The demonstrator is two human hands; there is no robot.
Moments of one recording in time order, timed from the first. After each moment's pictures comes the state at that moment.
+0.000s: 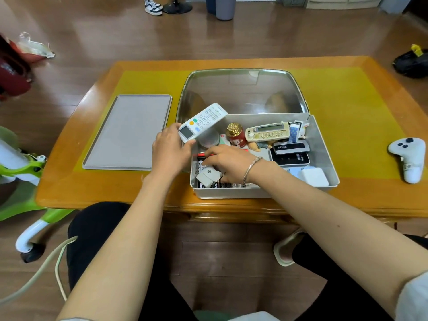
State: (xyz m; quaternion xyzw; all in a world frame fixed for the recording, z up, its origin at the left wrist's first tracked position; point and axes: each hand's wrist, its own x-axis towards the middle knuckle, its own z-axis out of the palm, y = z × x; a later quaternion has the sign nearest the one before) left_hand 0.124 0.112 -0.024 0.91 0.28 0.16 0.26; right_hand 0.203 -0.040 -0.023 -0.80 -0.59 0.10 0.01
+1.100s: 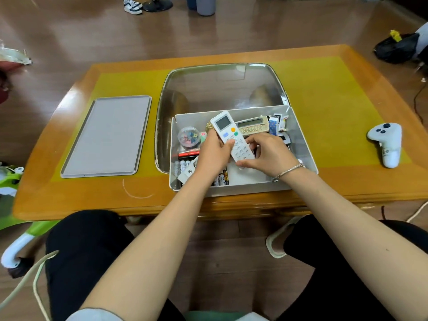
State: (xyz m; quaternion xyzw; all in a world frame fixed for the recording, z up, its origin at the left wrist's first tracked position) left_hand 0.172 -0.004 -0.022 0.81 0.21 0.07 0.55; right_hand 0.236 -0.146 -0.029 -0.91 -0.32 0.05 0.27
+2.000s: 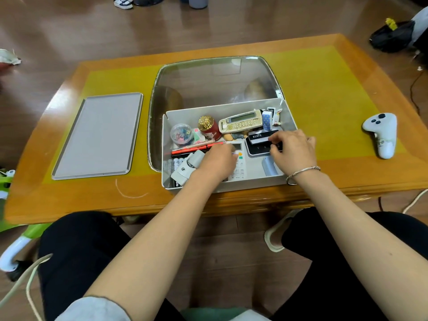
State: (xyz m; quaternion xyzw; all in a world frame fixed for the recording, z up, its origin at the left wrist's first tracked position) left_hand 0.186 -0.018 -0.046 0.96 0.11 -0.09 0.26; right_hand 0.242 -0.192 -0.046 -0.97 -0.16 -0.06 0.17
